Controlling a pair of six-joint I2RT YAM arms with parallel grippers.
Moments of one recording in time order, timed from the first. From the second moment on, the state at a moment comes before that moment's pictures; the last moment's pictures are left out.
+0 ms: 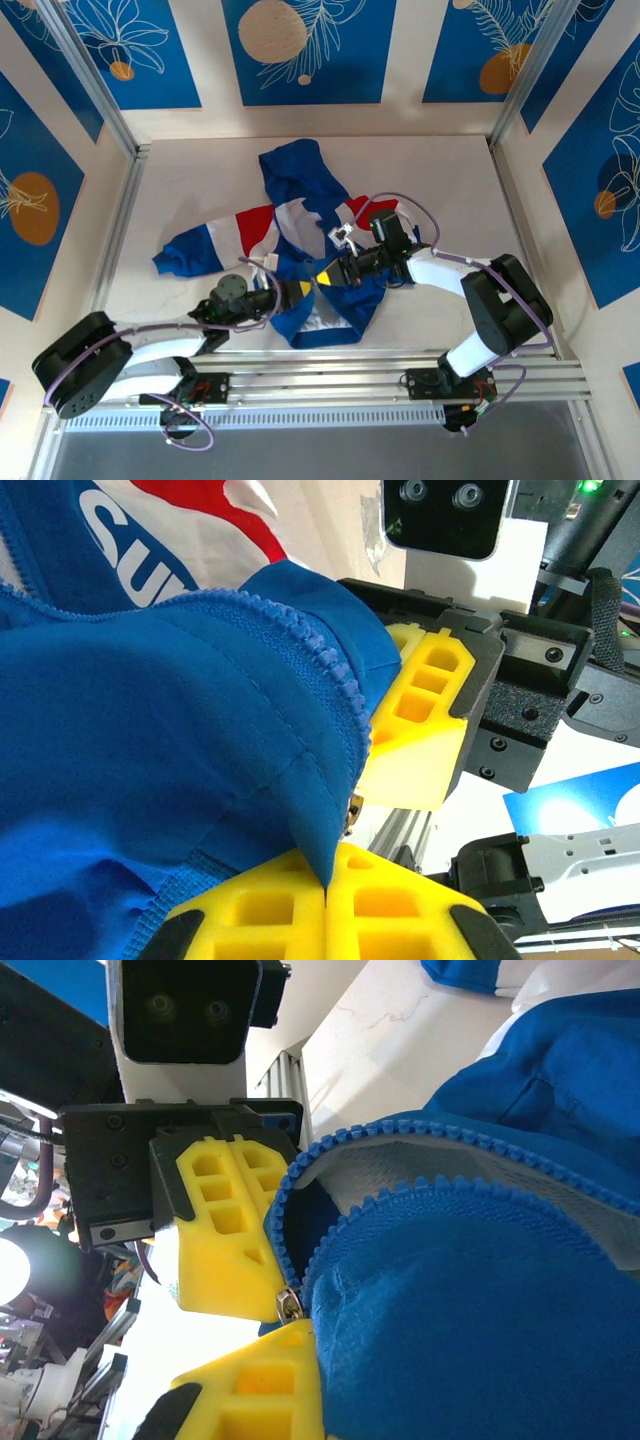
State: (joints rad) left arm -0.82 1.17 0.21 0.76 0.31 -1.01; right arm 0.50 1.54 0.72 0.08 -1.16 0.22
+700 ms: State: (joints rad) left arm -0.81 1.05 0.26 0.45 0.37 -0.94; right arm 0.55 1.55 0.72 0.08 -1.17 0.23
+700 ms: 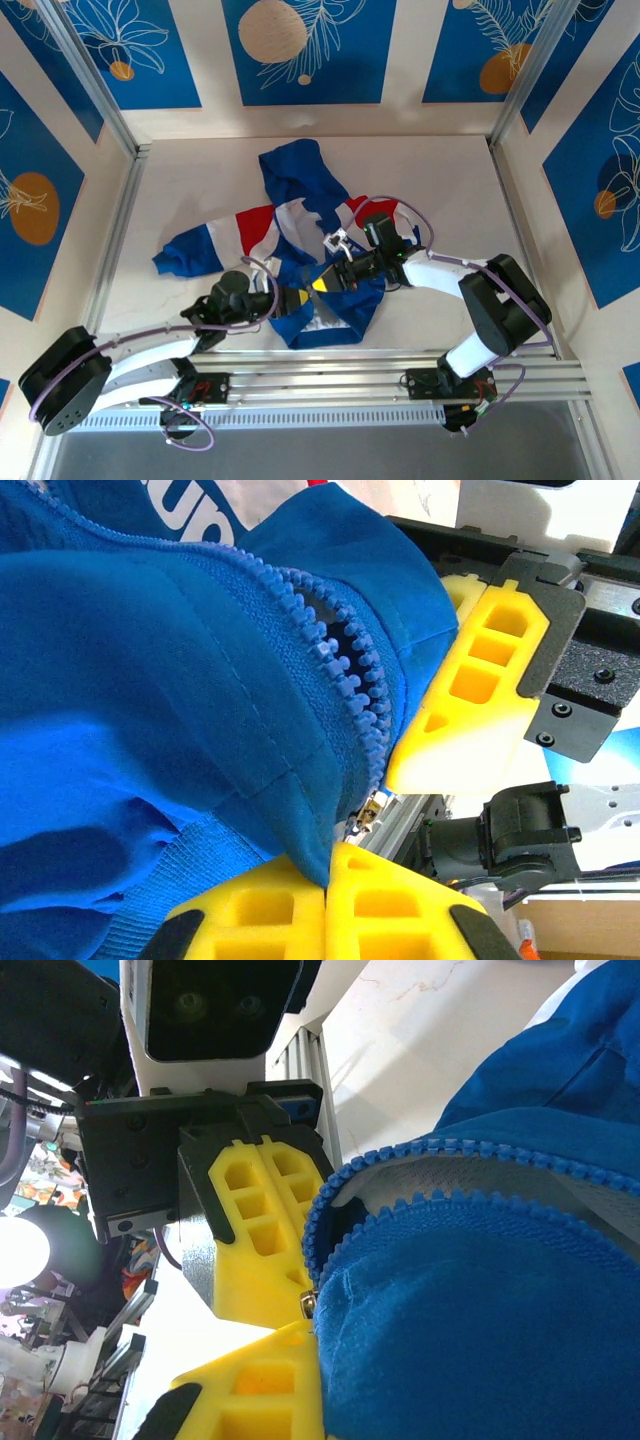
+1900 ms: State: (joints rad) left arm -0.80 1.01 0.16 0.67 0.29 -1.02; right arm 0.55 1.56 0.72 0.14 -1.20 0.26
